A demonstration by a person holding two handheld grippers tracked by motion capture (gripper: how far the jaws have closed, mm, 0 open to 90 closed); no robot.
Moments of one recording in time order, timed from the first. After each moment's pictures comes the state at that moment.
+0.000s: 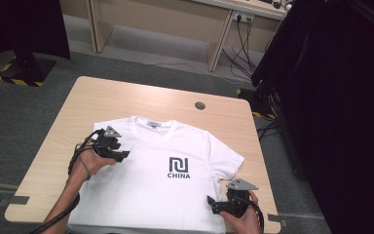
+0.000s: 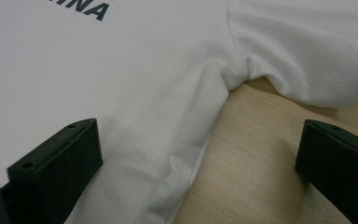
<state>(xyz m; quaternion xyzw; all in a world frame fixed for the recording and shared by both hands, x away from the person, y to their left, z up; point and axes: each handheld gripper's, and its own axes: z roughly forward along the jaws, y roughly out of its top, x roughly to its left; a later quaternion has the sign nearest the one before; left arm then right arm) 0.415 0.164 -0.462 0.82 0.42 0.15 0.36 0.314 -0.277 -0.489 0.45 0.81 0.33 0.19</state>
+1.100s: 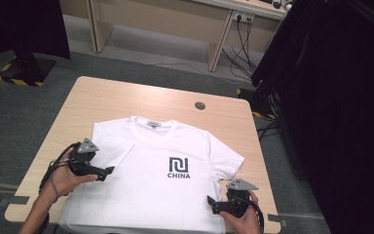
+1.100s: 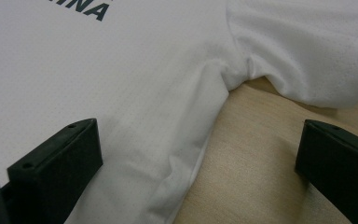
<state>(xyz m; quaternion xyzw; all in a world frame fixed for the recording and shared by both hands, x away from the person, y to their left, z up) 0.365 0.219 -0.471 0.80 0.44 0.18 0.37 0.314 -0.277 -0.489 0.45 0.81 0.33 0.19</state>
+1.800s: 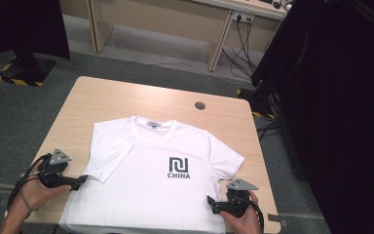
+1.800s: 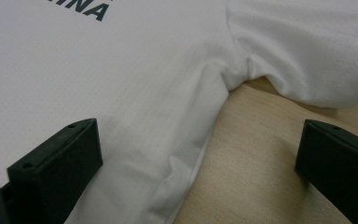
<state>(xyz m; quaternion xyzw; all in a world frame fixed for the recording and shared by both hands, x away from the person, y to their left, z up) 0.332 0.275 -0.488 0.79 0.49 0.20 0.32 0.314 -0.277 -0.489 0.45 0.81 0.33 0.19</state>
